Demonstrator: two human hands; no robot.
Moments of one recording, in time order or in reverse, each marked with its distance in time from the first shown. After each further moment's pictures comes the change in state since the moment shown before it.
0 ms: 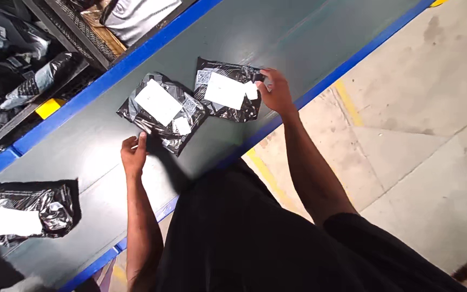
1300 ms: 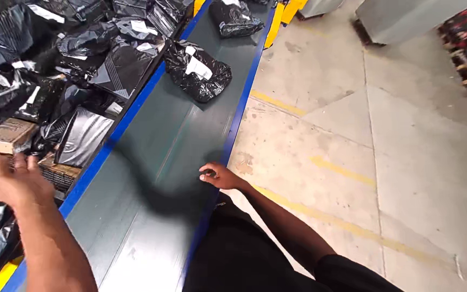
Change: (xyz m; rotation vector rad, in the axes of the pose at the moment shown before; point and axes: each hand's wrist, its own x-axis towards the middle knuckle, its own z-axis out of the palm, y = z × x) left_hand 0.128 0.307 0.048 -0.720 -0.081 0.642; right_hand -0.144 -0.015 0.011 0.527 -0.054 0.045
